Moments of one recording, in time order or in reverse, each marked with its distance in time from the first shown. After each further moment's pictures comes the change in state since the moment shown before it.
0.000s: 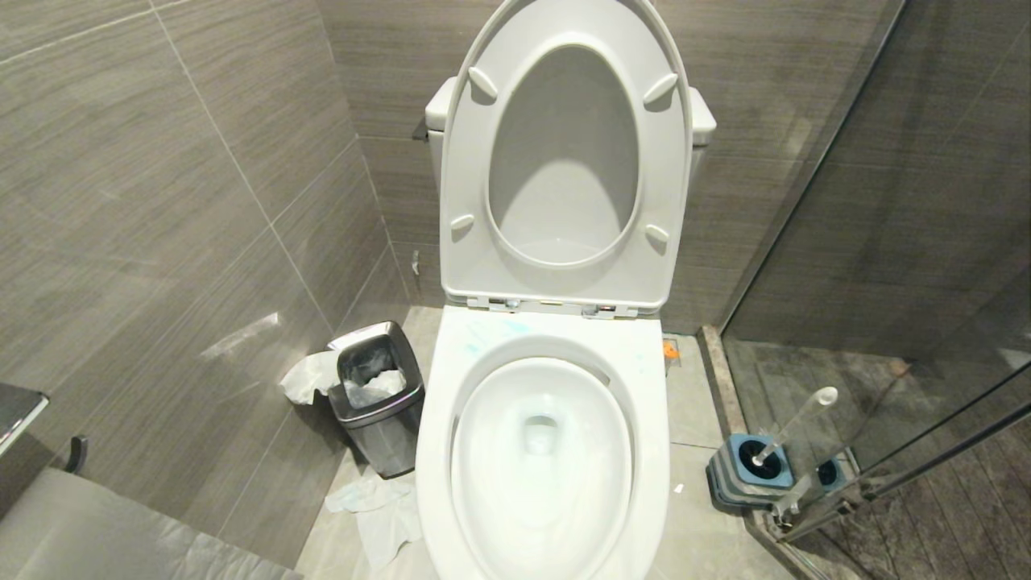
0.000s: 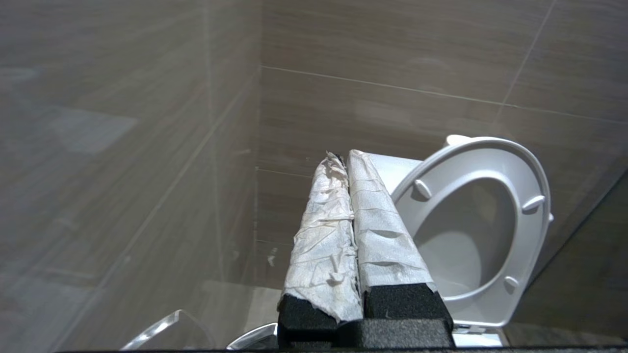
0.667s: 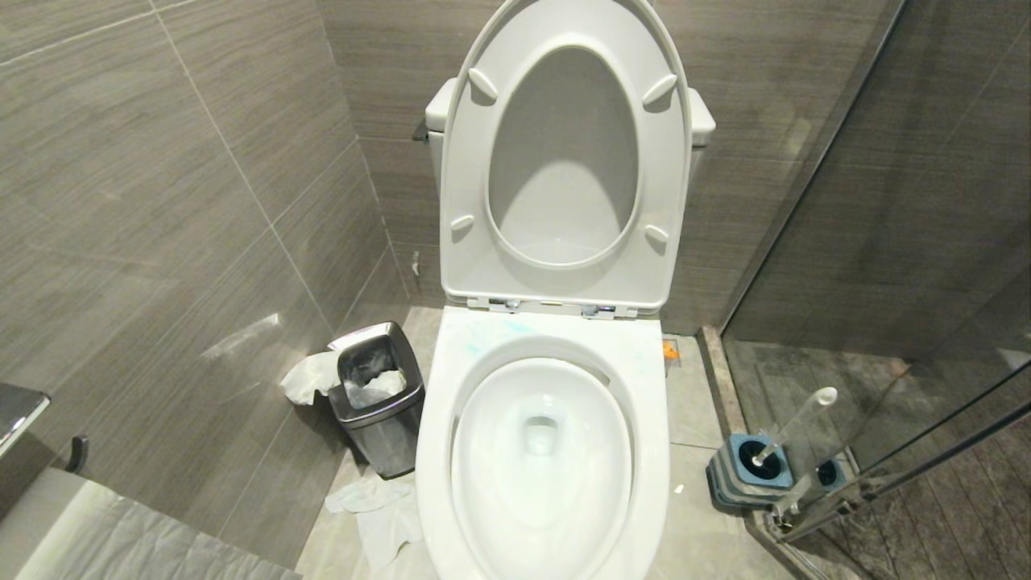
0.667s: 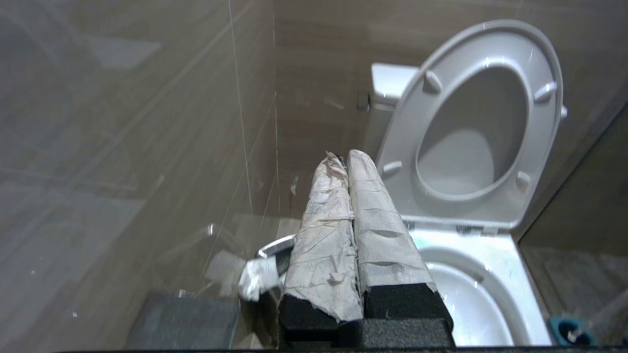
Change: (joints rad) left arm 0.105 -0.474 0.544 0.055 -0.071 0.039; right arm 0.000 0.000 0.000 0.000 0.000 0.000
